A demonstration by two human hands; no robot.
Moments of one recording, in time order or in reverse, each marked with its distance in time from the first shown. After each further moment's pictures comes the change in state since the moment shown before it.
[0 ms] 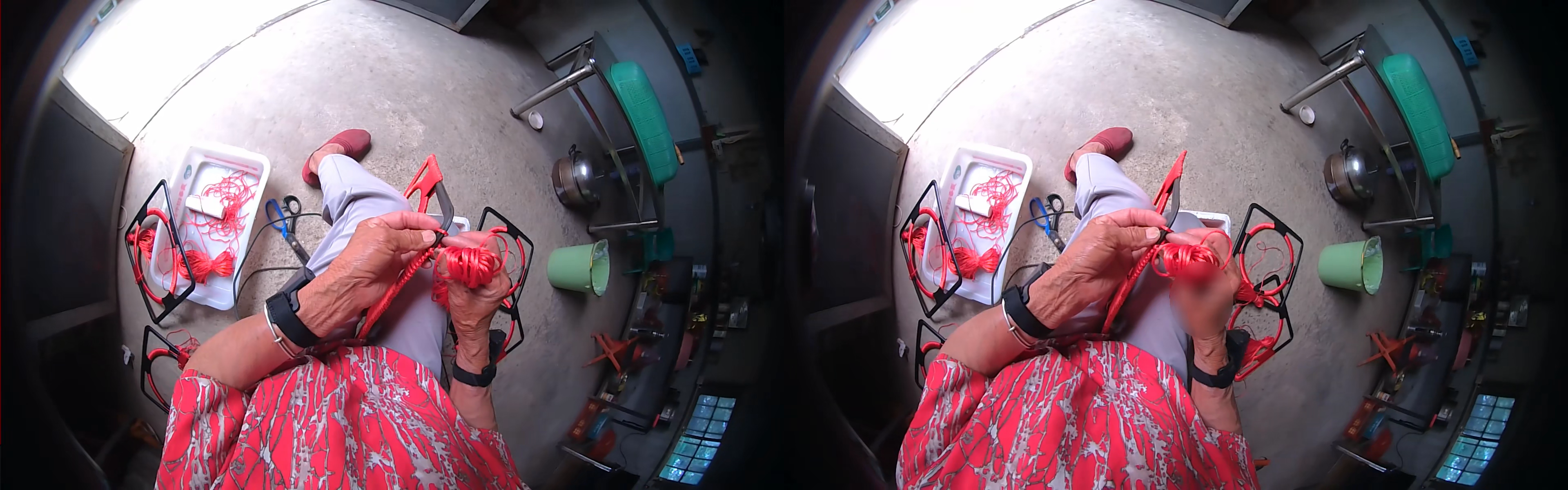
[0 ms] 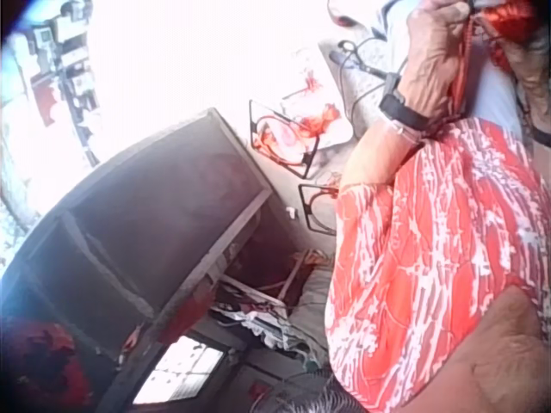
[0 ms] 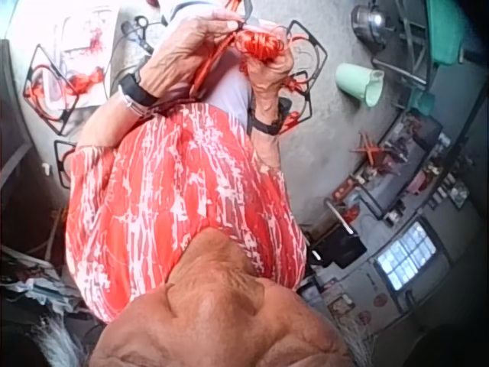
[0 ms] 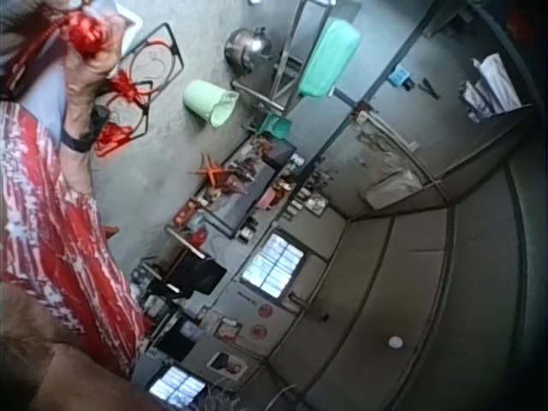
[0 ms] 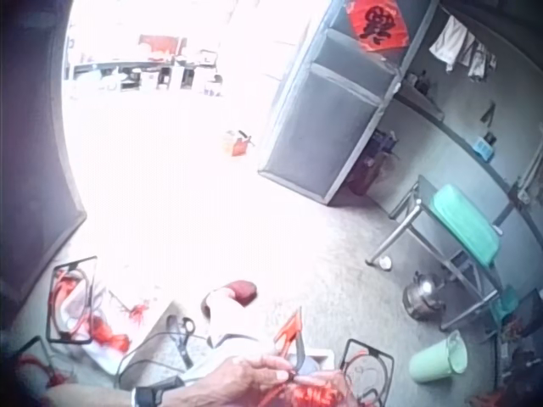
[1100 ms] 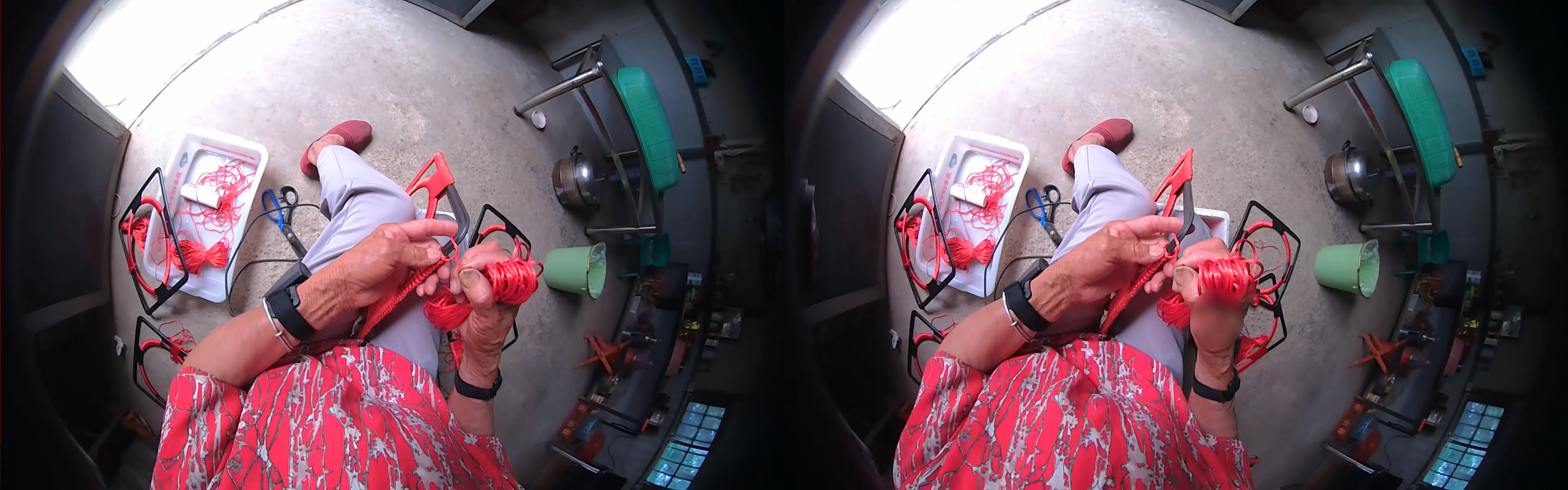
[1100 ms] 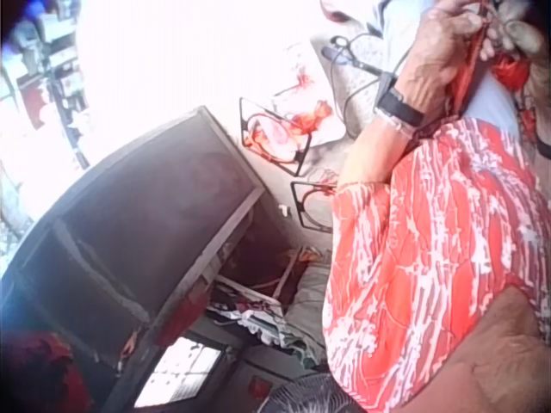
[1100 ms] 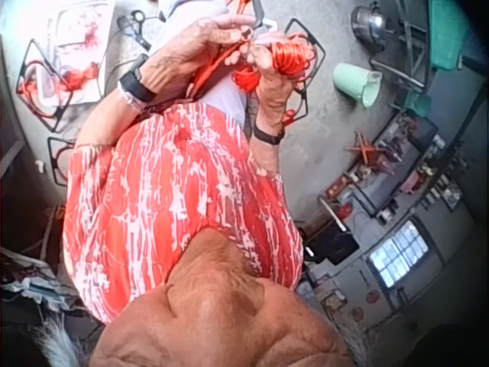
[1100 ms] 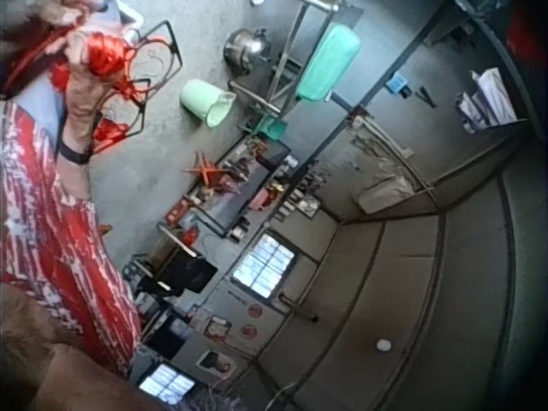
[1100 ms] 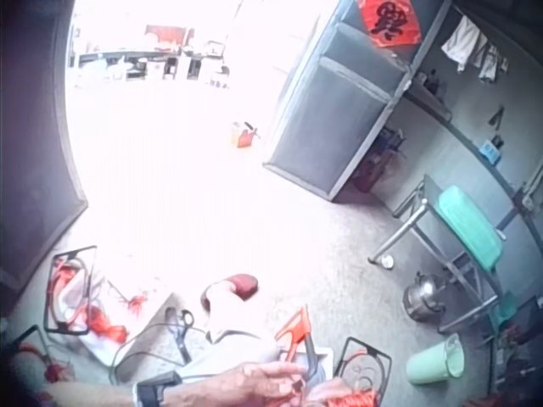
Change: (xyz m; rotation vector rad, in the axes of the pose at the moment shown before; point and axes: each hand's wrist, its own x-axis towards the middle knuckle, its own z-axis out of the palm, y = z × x) left_hand 0.006 -0.007 -0.015 0.019 -0.316 -0.121; right_hand 0.001 -0.033 -0.006 0.597 0.023 0.423
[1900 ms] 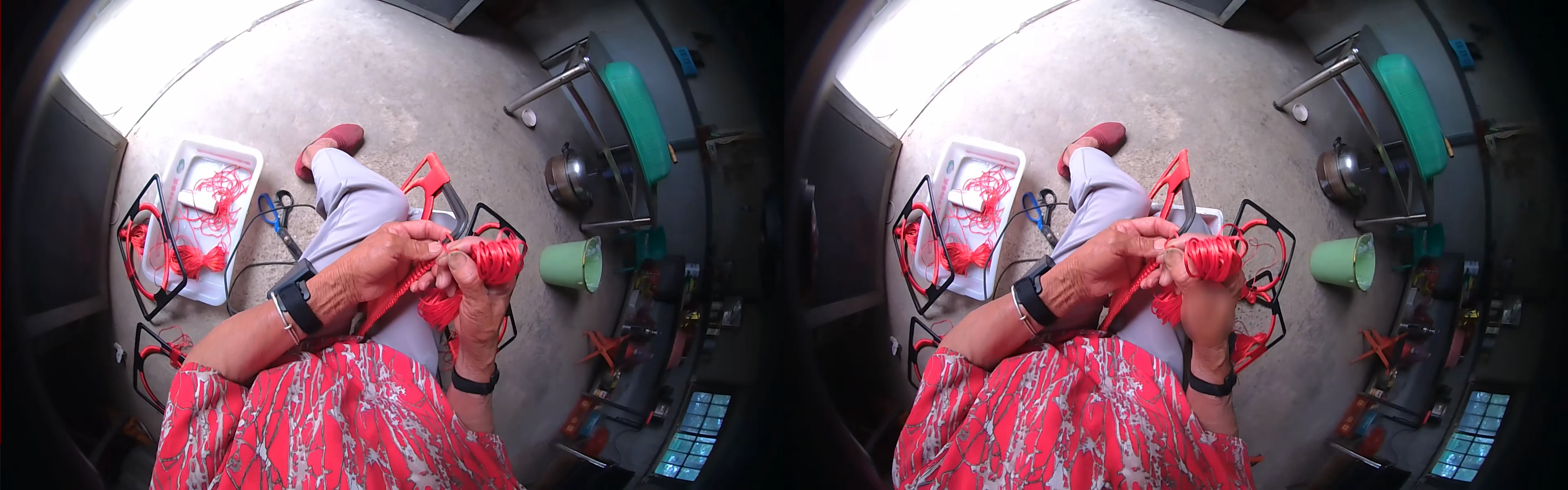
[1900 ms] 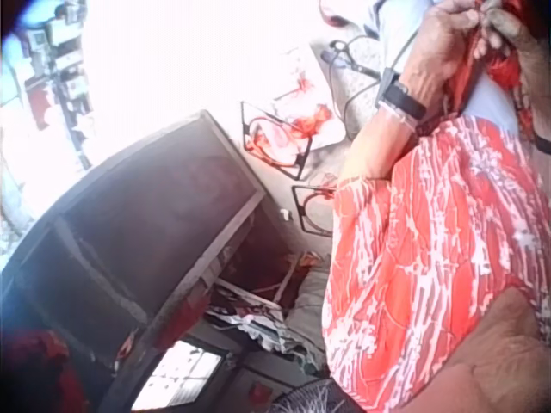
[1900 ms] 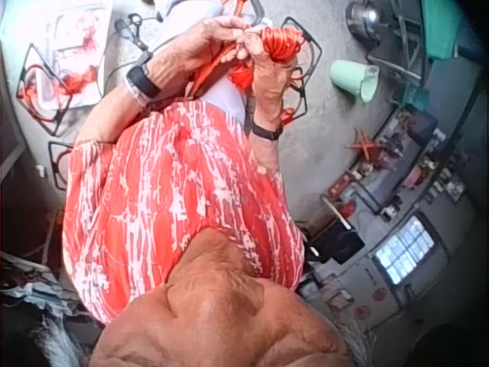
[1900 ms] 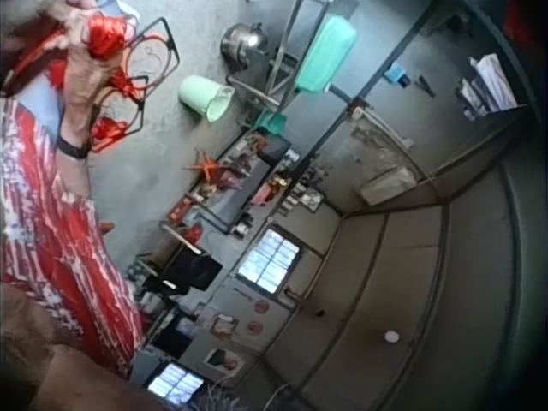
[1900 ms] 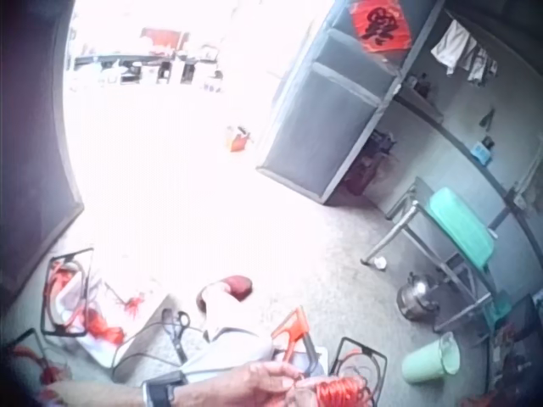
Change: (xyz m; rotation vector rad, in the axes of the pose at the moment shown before) left_hand 0.012 -0.014 -0.012 -0.053 -0.107 -0.037; right_hand -0.003 -0.006 0.007 0.008 0.023 0.165
